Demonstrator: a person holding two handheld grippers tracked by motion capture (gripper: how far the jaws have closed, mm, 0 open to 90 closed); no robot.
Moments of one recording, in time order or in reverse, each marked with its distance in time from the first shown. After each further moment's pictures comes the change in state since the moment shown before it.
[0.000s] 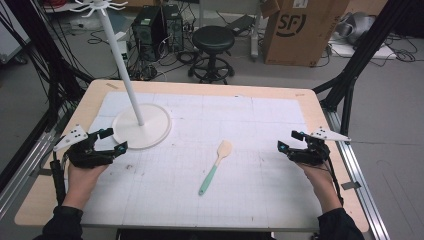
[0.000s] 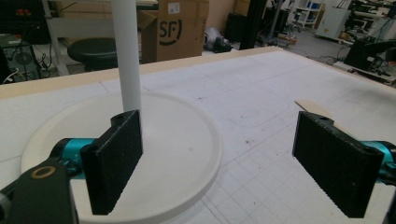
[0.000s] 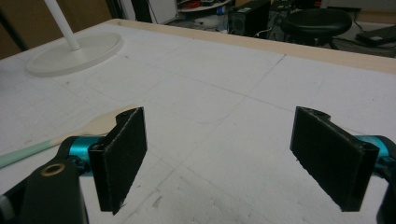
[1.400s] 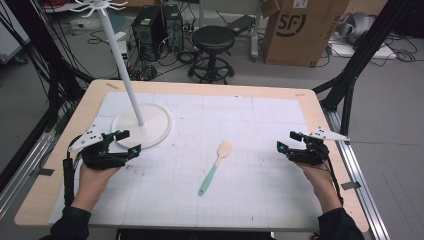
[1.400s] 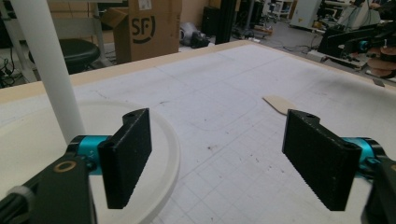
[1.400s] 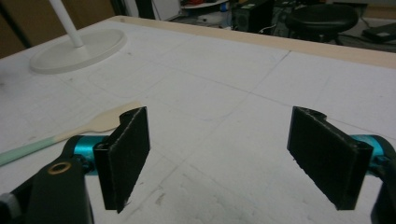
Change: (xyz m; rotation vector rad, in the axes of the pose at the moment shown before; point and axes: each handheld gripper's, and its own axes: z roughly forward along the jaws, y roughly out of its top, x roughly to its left) left arm -0.026 0.006 0.018 0.028 -0.085 0.049; right arm 0.000 -0.001 0.002 0.016 0.027 0.005
